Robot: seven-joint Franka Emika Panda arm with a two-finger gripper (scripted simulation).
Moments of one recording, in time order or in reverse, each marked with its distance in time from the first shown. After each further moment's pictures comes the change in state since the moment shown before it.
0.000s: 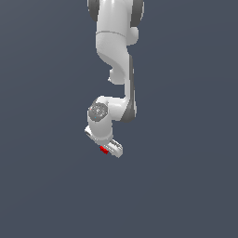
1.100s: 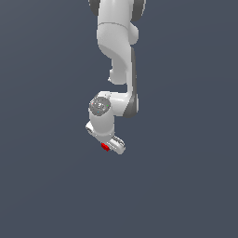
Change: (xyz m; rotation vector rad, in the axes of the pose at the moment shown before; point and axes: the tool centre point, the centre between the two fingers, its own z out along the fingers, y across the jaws) arm -0.010 -0.004 -0.022 -0.001 -0.001 -0.002
